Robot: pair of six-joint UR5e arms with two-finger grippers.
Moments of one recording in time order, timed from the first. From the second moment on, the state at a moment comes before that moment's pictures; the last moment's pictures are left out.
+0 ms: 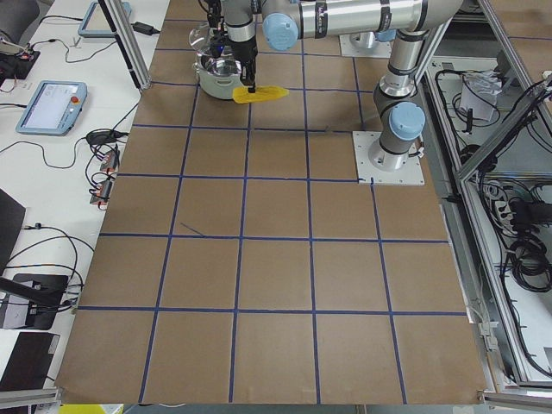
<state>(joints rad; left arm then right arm) -1.51 -1.70 -1.52 -1.59 1.65 0.16 1.78 -0.97 1.00 -1.60 -1.61 0.28</state>
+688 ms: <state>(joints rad) -1.78 -1.85 -1.50 -1.29 1.58 -0.19 1.56 -0.95 1.01 -1.60 -1.64 0.03</state>
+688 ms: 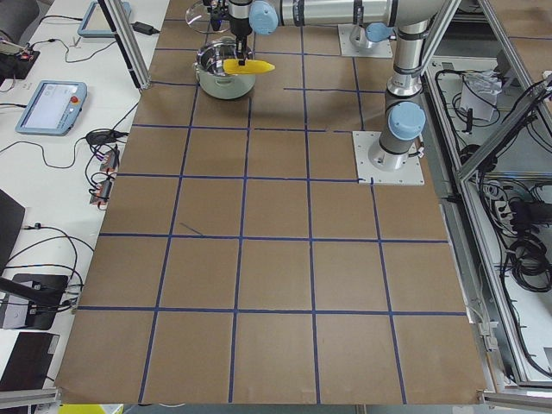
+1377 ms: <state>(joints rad) -1.89 -2.10 -1.20 -1.29 1.56 -0.37 1.54 -0.93 1.01 -1.61 -1.66 -0.01</state>
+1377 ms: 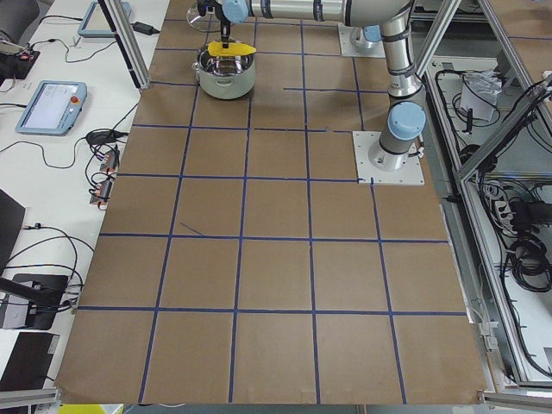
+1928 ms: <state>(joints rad) -1.90 -2.23 -1.03 -1.38 1.56 -0.41 1.54 -0.93 1.01 -1.62 -1.68 -0.02</state>
